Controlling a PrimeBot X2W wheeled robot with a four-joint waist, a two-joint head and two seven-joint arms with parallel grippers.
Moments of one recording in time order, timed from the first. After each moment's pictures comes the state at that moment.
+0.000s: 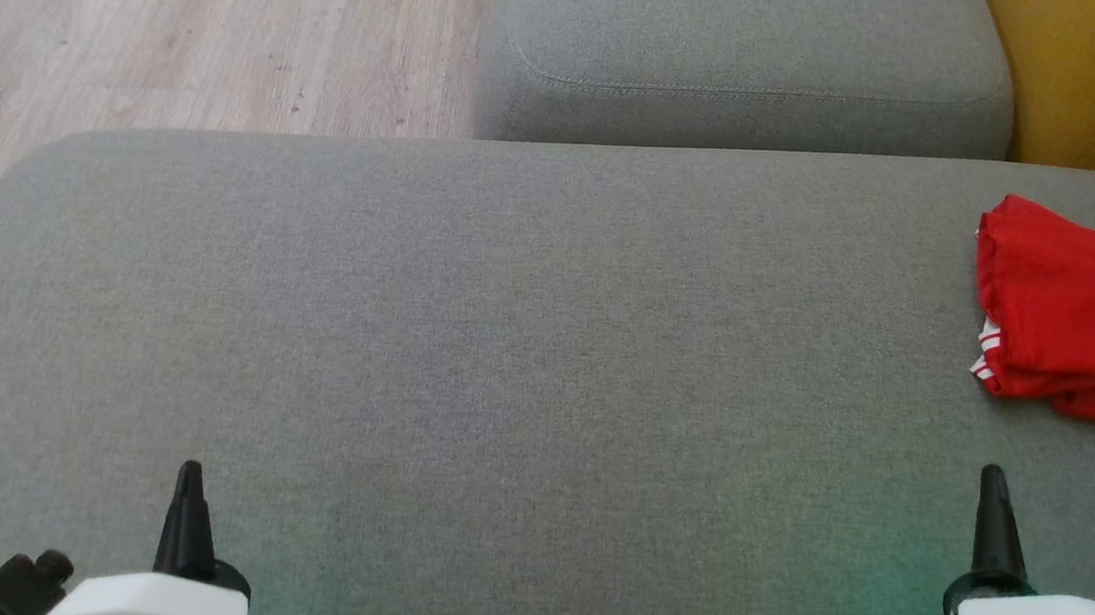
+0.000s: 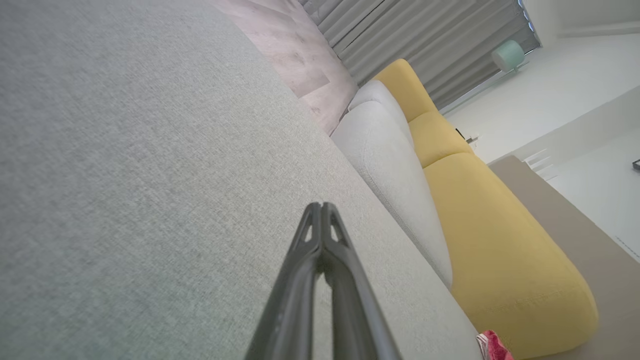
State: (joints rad) left arm 0.09 0.07 -0.10 0.19 -1.03 -0.02 -0.07; right arm 0.07 -0.06 -0.03 0.23 1.05 0.12 -0.06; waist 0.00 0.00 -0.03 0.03
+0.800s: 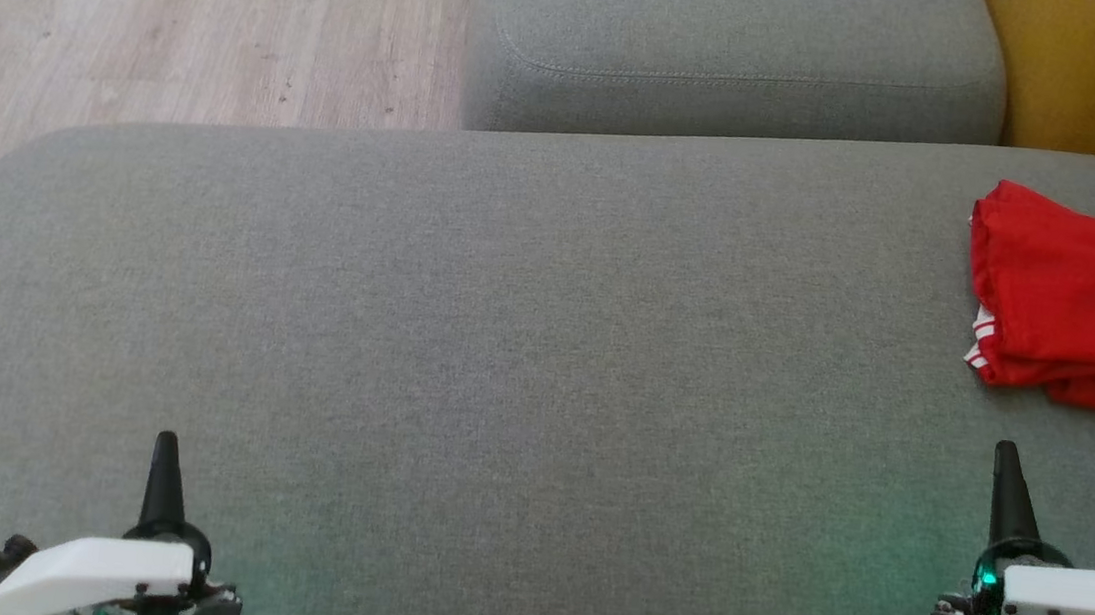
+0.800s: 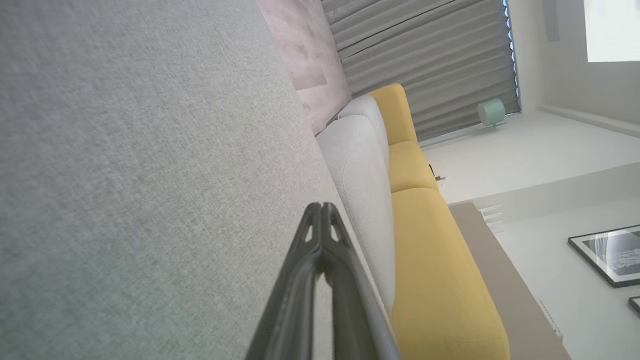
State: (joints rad) left arm 0.03 0.07 -0.03 0.22 -1.31 -0.07 0.00; right arm 0.01 -0.06 -0.06 0.25 1.31 0.12 0.00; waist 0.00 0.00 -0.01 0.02
